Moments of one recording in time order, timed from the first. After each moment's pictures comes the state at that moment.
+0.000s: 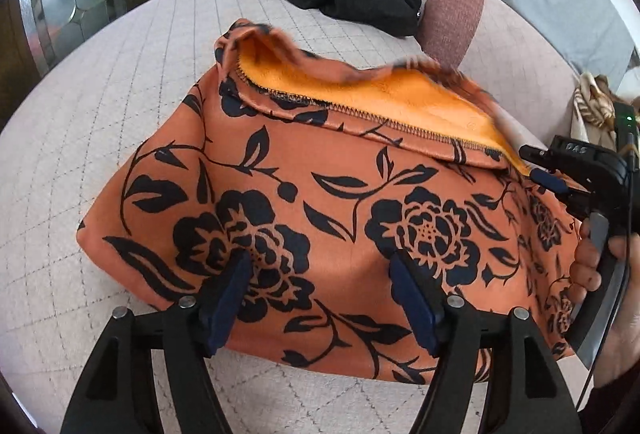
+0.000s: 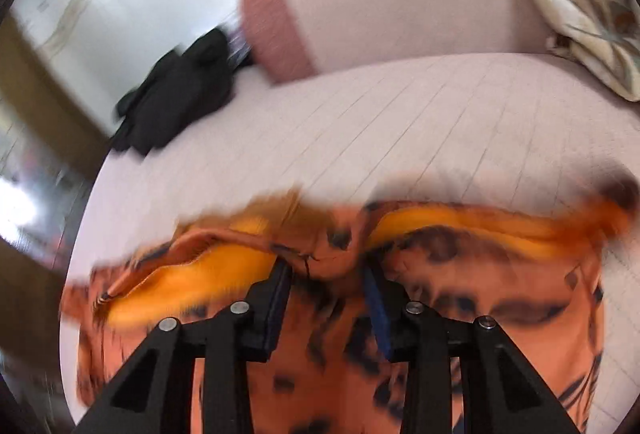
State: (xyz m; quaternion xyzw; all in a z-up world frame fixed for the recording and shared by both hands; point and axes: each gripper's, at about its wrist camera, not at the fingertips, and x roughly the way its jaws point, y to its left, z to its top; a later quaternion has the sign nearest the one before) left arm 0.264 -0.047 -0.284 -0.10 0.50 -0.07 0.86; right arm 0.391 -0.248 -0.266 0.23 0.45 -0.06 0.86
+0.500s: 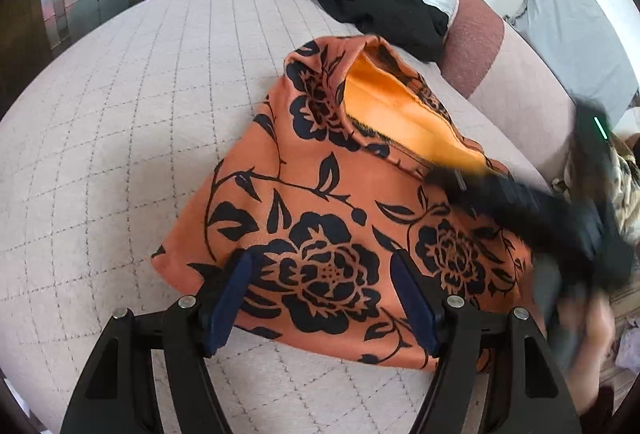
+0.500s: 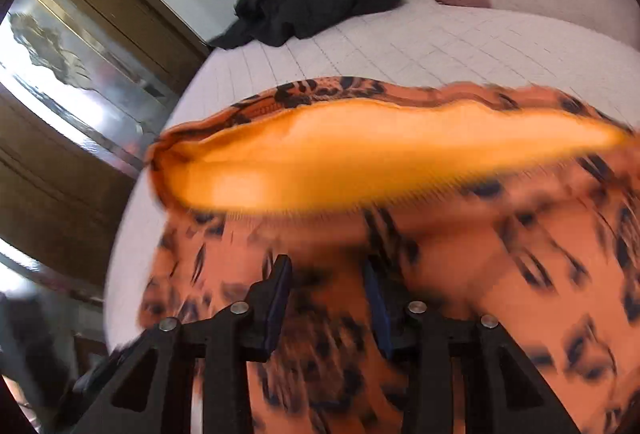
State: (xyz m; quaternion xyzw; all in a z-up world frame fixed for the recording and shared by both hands) left arm 0.283 0.022 -0.276 -0.15 0.50 -0.07 0.85; right arm 0.376 -0.088 -0.278 0.18 0.50 0.14 0.83
